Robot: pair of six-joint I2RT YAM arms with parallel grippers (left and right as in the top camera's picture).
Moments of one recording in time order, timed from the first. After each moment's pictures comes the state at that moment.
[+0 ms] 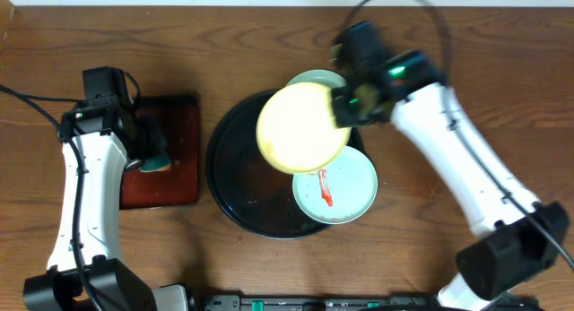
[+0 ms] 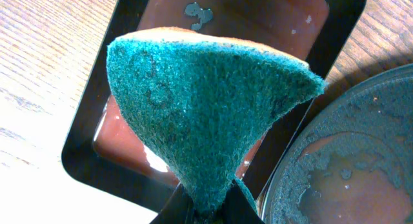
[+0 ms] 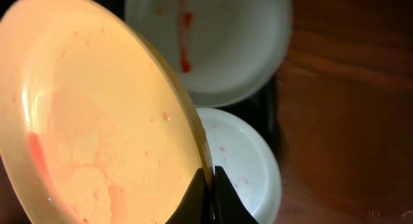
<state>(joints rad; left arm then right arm) 0.22 1.49 1.22 -1.01 -0.03 -0.30 0.46 1.80 1.75 -1.19 -0.09 0.31</state>
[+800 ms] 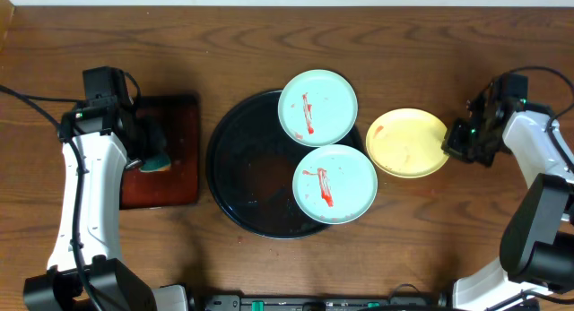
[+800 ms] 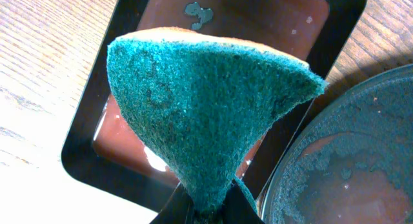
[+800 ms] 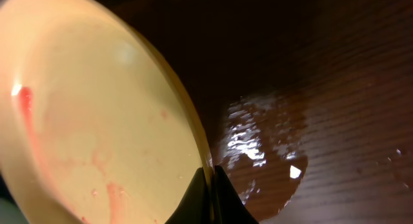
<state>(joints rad) 0.22 1.49 1.22 -1.01 -0.03 -0.30 -0.23 1.80 1.17 -0.82 -0.22 0.22</state>
